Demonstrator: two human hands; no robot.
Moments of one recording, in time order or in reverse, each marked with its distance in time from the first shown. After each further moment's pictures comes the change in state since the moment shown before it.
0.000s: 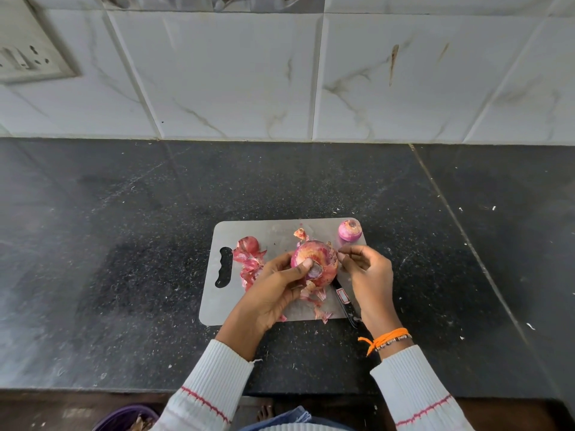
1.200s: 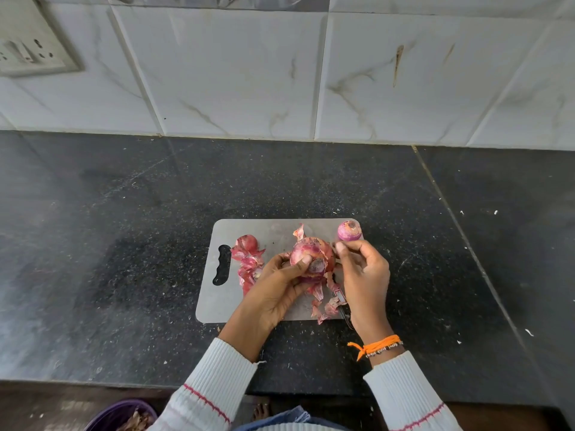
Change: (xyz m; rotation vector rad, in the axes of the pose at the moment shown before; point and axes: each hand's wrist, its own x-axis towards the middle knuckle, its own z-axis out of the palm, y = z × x) left_hand 0.004 -0.003 0.011 -0.182 0.113 0.013; right_hand -0.009 -0.009 0.005 -0.002 0.061 -0.158
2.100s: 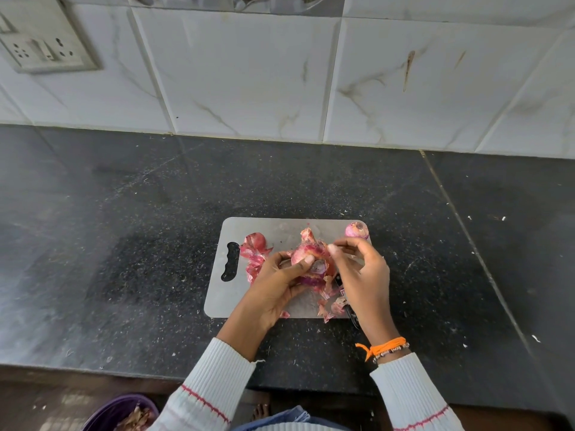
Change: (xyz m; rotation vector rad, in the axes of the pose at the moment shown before) left_hand -0.010 0.006 -0.009 0.137 0.049 0.048; right_hand -0.002 -0.007 0.002 -0.085 -0.130 -0.085
